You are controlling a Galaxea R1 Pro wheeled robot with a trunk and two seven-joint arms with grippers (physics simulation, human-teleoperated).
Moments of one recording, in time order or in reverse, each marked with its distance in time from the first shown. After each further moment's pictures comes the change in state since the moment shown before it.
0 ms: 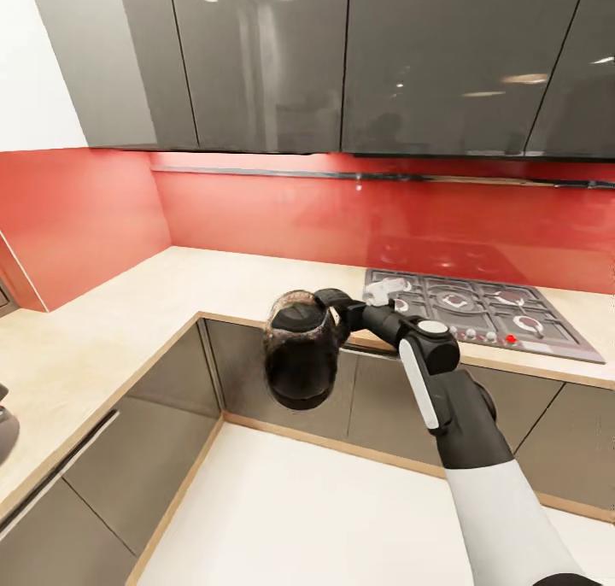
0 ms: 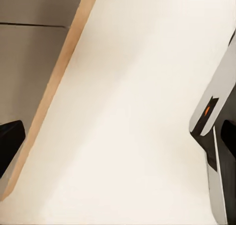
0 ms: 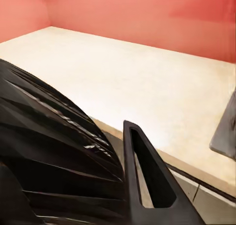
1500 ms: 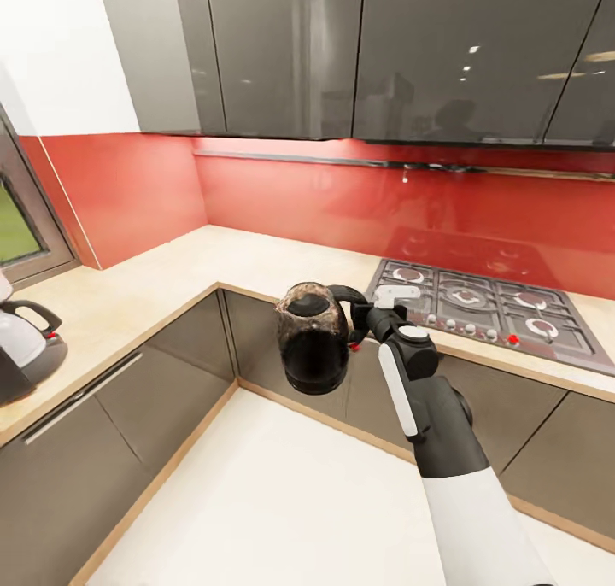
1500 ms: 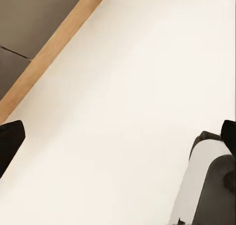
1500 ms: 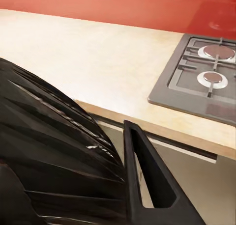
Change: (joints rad) left arm -0.013 0.034 -0.003 -0.206 0.000 -0.244 -0.030; right arm 0.025 0.101 -0.003 0.009 -0.006 0.002 -0.426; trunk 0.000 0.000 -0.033
